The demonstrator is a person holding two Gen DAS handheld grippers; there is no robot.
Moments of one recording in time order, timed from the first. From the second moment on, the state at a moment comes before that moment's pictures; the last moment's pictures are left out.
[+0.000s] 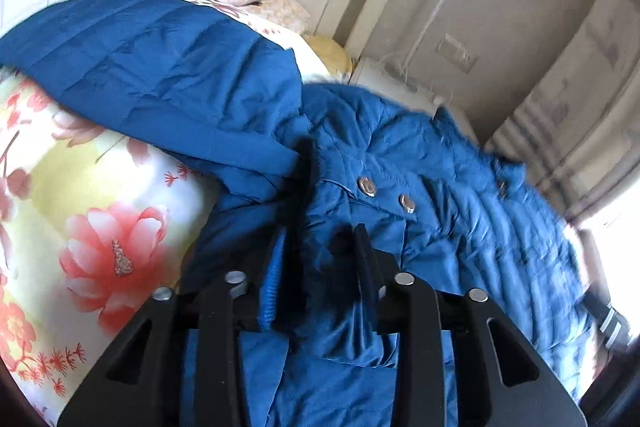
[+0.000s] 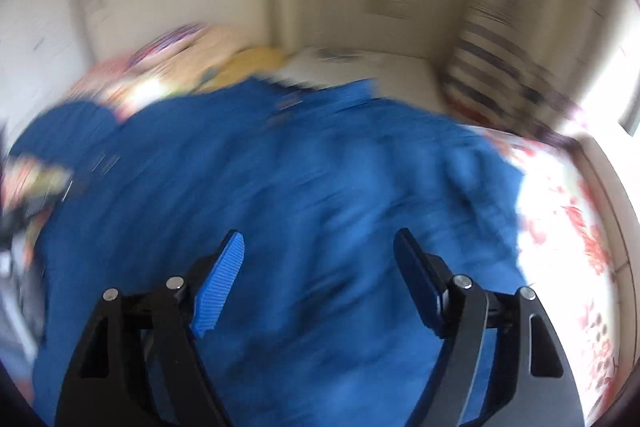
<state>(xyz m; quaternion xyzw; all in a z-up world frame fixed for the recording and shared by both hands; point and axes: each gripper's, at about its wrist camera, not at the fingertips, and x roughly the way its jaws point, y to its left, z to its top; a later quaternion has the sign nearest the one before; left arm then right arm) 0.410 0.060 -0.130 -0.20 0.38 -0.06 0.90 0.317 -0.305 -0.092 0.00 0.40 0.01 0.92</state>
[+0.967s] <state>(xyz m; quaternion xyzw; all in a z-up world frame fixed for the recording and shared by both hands) 0.400 0.093 0.023 -0.24 0.19 -0.21 0.93 0.316 -0.288 -0.131 -0.01 0.42 0.04 0.91</state>
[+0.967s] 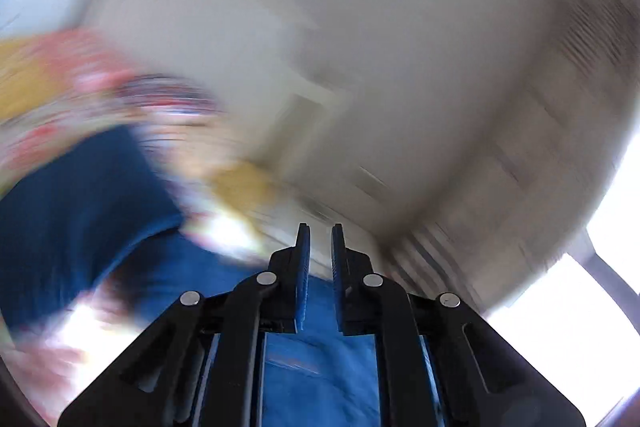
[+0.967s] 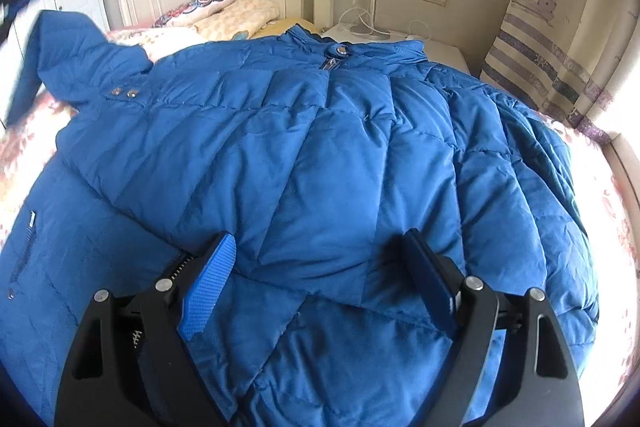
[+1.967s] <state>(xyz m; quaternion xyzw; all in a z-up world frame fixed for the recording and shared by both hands) 0.361 0.220 -0.210 -0.73 0.16 0.00 0.67 0.314 -0.290 -0.131 0.01 0.41 0.05 0.91</state>
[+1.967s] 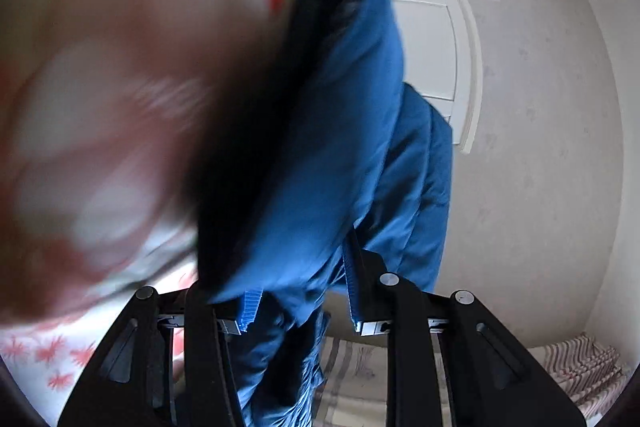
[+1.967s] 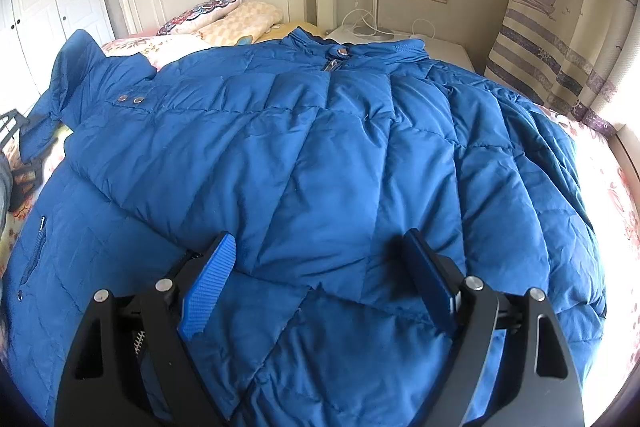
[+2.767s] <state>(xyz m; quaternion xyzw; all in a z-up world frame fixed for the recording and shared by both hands) 0.292 -0.027 0.124 0.01 0.10 -0.28 0.95 0.310 -0.295 -0.129 0.03 0.40 0.05 0.92</state>
